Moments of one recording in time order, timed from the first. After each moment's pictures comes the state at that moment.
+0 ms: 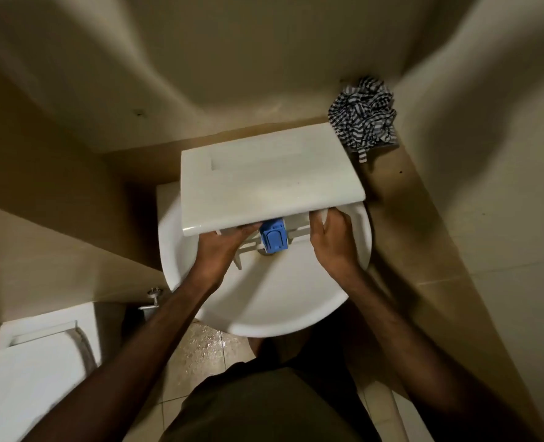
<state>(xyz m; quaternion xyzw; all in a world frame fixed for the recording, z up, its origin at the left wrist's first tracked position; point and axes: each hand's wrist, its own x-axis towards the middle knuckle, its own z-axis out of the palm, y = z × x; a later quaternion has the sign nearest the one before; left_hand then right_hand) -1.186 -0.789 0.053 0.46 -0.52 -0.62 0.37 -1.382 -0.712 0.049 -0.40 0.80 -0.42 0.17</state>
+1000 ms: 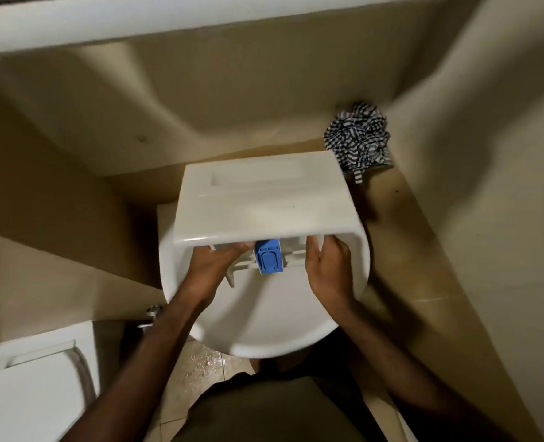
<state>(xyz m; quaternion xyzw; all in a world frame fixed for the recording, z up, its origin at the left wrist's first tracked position) -1.177 -0.804 0.056 0.45 -0.51 -0.66 0.32 -1.371 -0.702 0.043 -0.42 0.79 -0.44 0.08</state>
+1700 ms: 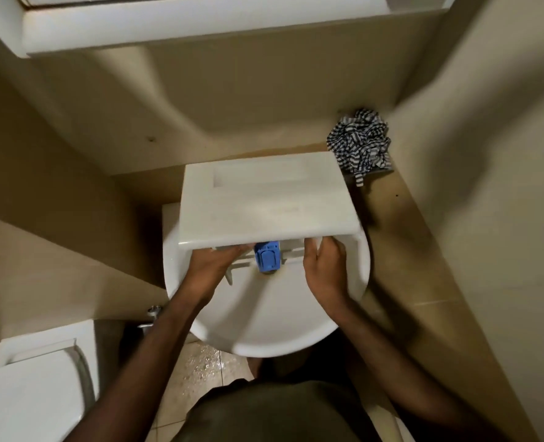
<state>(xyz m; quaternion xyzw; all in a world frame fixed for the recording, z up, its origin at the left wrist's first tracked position) -1.173 -0.797 0.065 0.44 -0.52 -0.64 0.35 -1.368 -0.709 0.048 -0.42 0.78 -0.45 0.11</state>
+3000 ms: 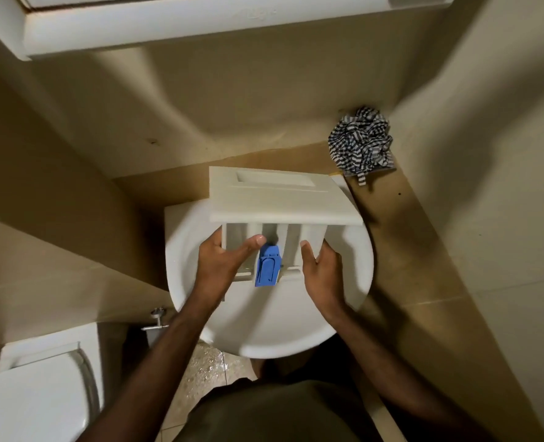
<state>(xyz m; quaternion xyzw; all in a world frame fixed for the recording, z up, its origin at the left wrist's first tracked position) -1.172 -0.796 0.062 0.49 -0.55 -0.60 0.32 -1.349 -0.700 0.050 -0.35 0.79 -0.46 0.20</state>
